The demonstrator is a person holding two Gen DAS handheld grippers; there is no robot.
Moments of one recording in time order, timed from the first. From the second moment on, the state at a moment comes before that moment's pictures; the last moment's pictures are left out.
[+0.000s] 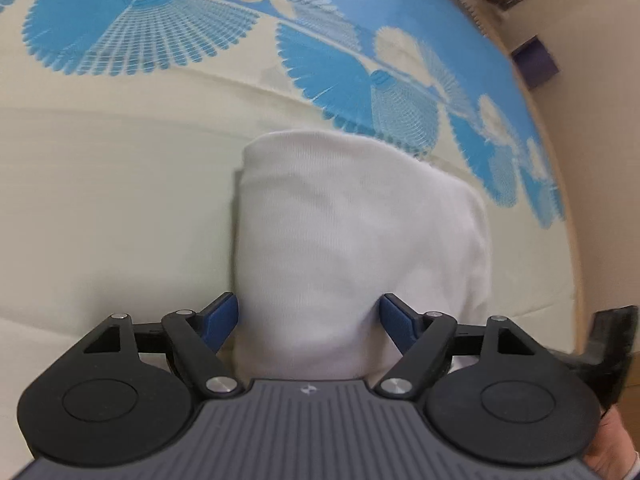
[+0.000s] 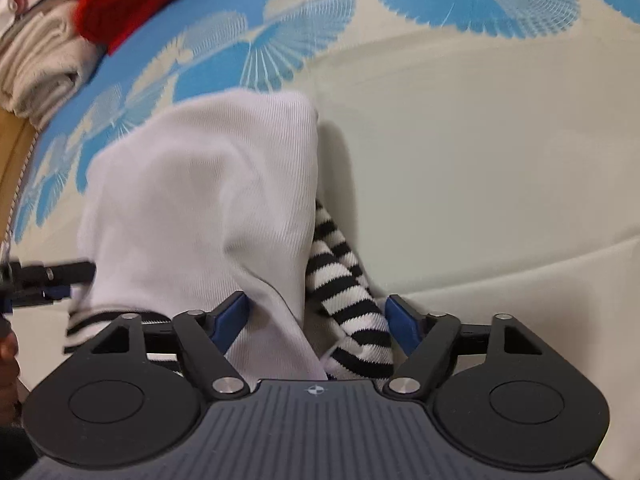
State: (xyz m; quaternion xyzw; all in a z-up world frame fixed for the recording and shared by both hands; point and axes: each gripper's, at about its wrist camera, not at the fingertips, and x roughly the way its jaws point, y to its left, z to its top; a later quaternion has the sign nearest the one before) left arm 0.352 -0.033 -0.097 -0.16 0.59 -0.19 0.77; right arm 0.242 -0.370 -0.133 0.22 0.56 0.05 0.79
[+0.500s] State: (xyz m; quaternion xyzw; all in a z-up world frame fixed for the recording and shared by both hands) left arm 0.360 -0.042 -0.124 -0.18 0.59 -0.19 0.76; right arm 0.252 -0.365 -0.134 0.23 0.55 0.09 0.80
